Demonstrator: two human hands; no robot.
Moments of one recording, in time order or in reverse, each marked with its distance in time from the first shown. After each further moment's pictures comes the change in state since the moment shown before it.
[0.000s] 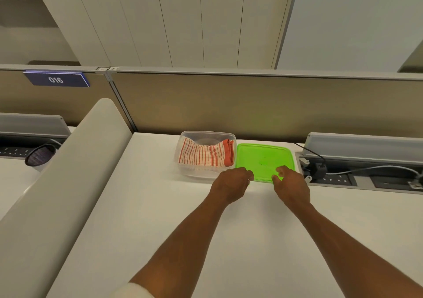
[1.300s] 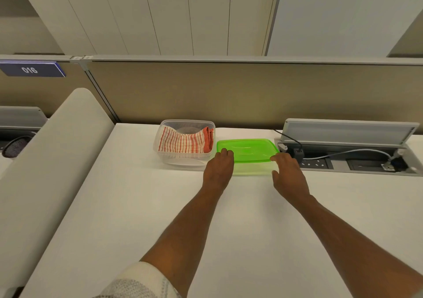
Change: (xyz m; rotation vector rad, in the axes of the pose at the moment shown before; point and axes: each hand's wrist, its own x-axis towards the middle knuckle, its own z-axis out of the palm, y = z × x) left_hand 0.013 0.050 0.016 0.188 0.119 -0.225; right_hand -0.011 0.063 -0.039 -0.084 0.010 -0.319
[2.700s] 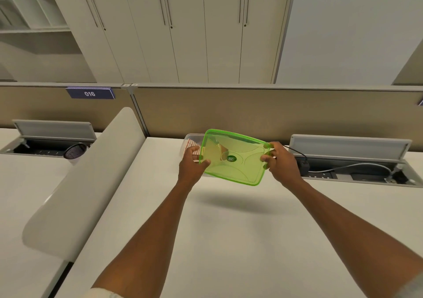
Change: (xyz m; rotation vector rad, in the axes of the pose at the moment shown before) left_hand -0.087 -0.090 -0.106 -0.995 0.235 -0.496; right_hand -0.006 -0.103 -0.068 0.501 0.029 0.072
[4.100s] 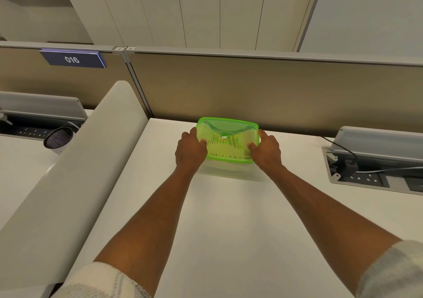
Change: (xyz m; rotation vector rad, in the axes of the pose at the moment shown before) left_hand 0.148 -0.078 -0.005 0.647 0.051 -0.014; right_hand 0.104 -0.010 0.169 -0.218 -0.091 0.197
